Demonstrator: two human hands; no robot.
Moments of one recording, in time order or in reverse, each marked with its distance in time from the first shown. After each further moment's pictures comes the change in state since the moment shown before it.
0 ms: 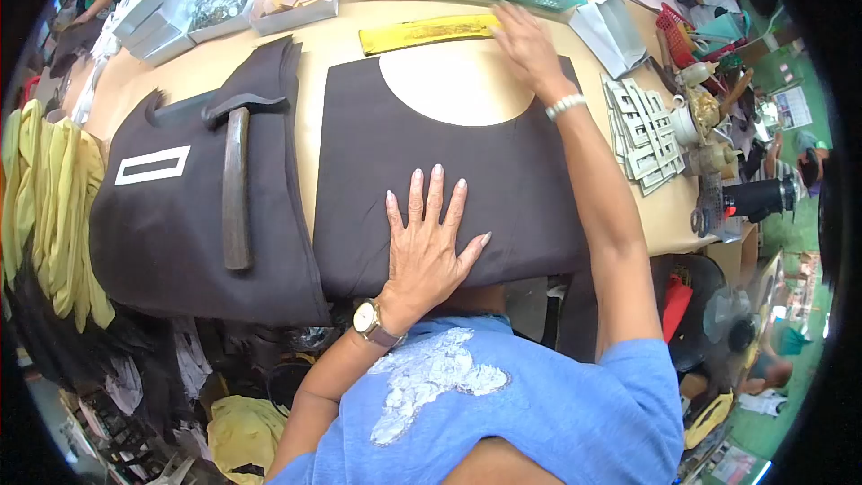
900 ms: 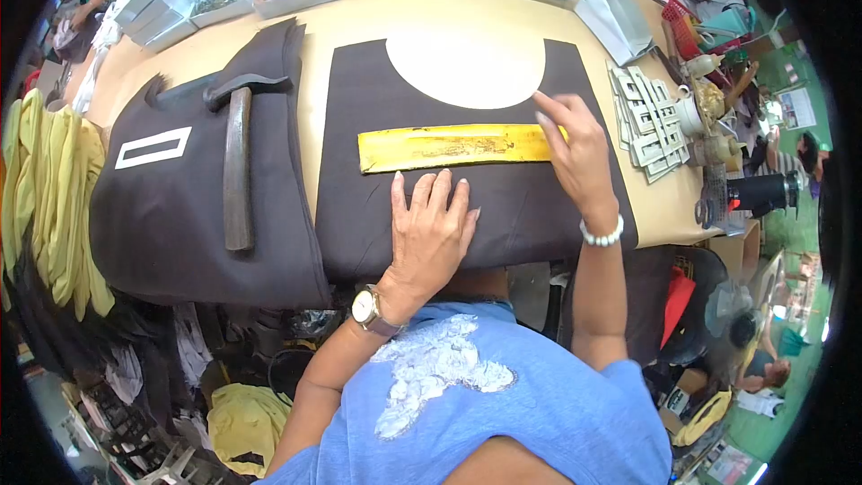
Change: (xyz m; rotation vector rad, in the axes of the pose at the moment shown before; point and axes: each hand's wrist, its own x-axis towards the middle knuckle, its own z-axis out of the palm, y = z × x) left_hand -0.002 0.003 -0.007 0.059 0.201 0.068; right_hand -0.122 -0.095 -0.117 0.276 0.010 0.184
